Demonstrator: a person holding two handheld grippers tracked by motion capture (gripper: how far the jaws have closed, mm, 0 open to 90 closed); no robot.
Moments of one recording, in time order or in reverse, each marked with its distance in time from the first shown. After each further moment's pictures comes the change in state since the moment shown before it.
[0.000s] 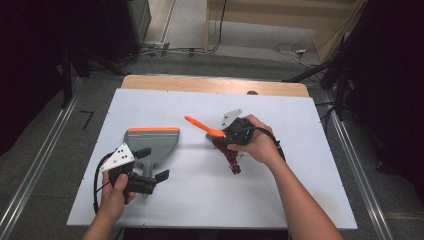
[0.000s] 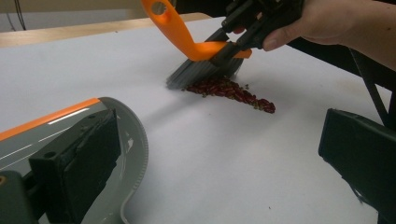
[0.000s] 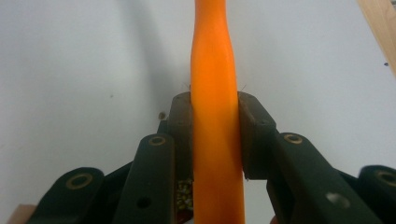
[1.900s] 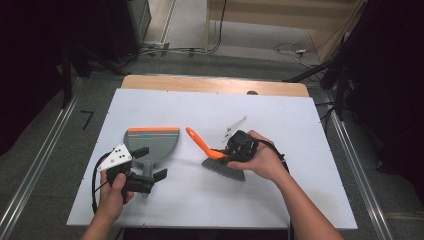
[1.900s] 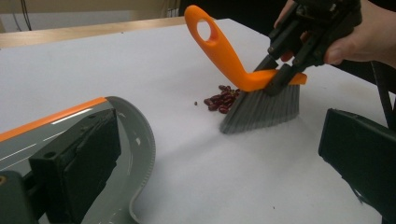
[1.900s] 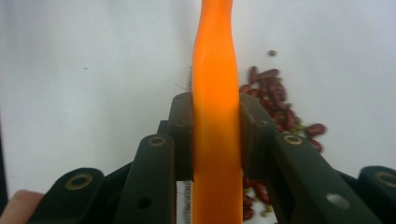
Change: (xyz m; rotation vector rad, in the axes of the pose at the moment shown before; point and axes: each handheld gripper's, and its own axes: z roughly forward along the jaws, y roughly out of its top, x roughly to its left) left arm 0.003 -0.001 -0.003 -0.004 0.012 -0.006; right arm 0.034 -0.009 -0.021 0.040 0.286 0.212
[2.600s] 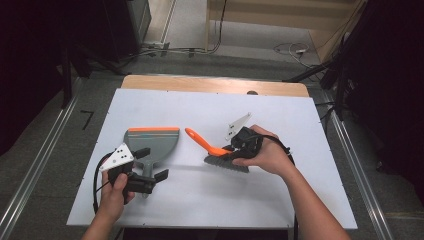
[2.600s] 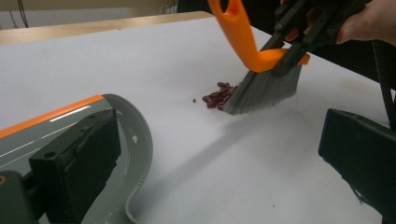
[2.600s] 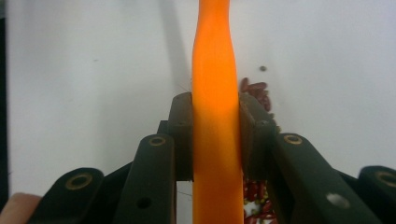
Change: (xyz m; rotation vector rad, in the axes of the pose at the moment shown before) left arm -0.001 -0.001 0.003 0.003 -0.005 -0.002; right arm 0.002 0.004 -0.021 -0.018 0.016 -0.141
